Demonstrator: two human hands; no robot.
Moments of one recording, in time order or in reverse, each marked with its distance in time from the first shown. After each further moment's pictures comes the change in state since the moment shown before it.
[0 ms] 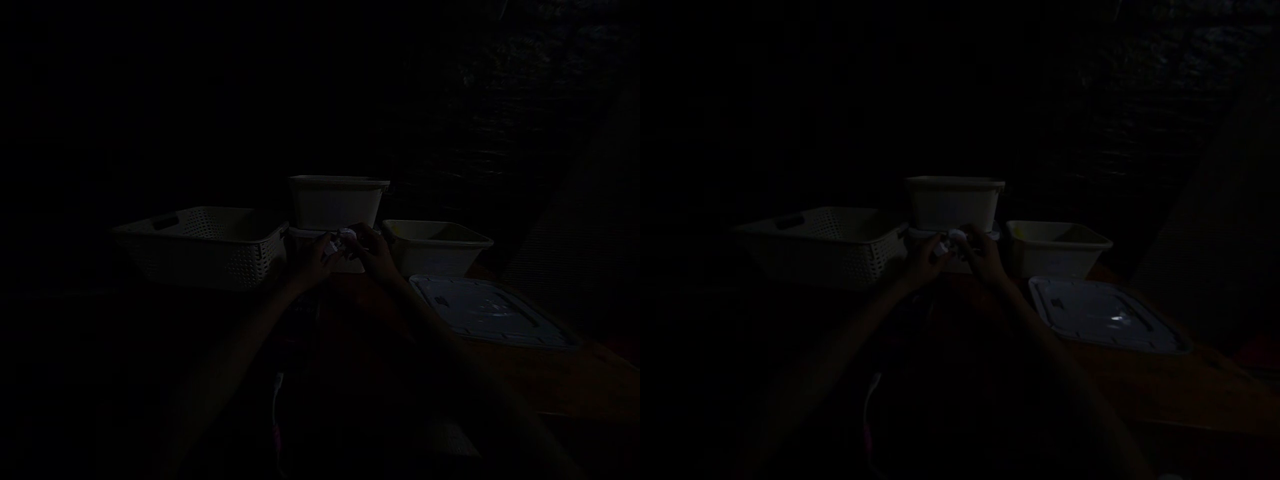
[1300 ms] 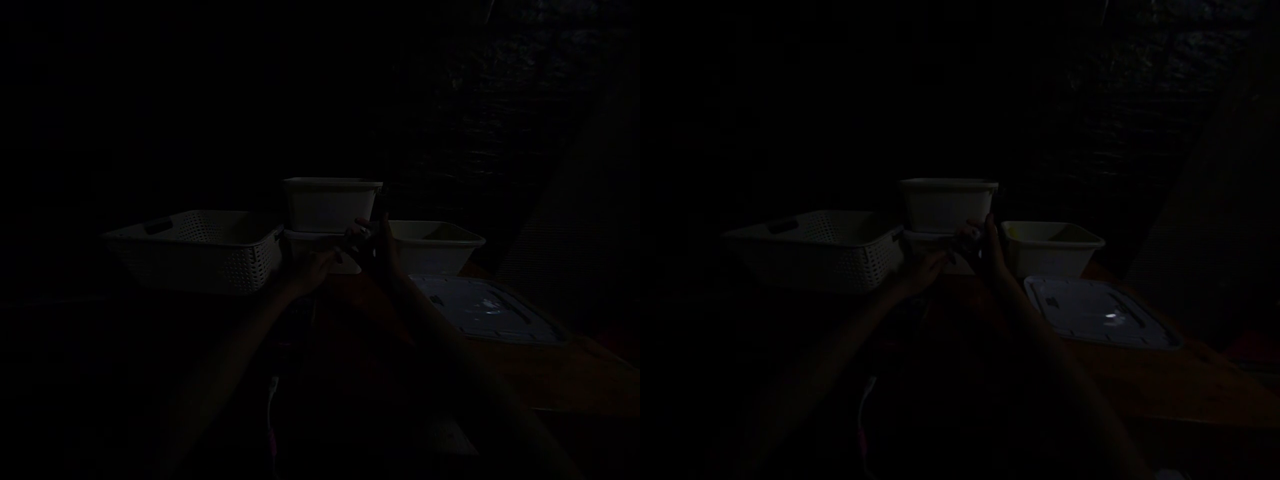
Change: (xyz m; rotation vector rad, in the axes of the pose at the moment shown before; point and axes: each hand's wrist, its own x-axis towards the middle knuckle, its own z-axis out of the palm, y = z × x) left_hand -0.002 0.003 -0.004 -0.068 -0.344 0.051; right_hand 0.006 -0.013 -0.006 0.709 0.150 0.285
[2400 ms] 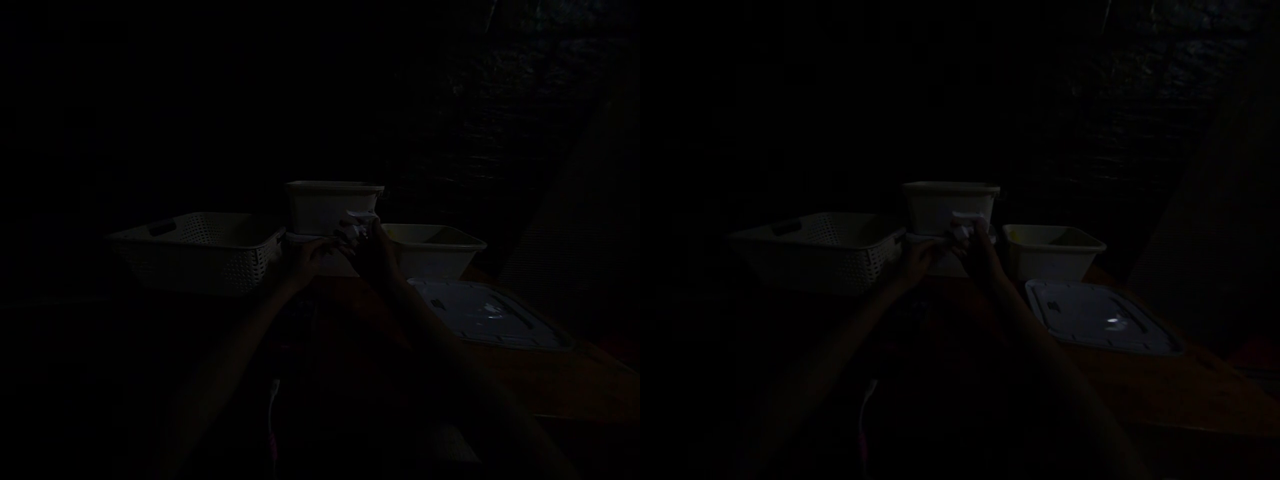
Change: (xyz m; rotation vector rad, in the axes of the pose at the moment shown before) left_hand 0.011 -0.009 -0.008 -0.192 0.279 -0.049; right_hand 0.003 0.008 0.009 -0.027 -0.095 -0.020
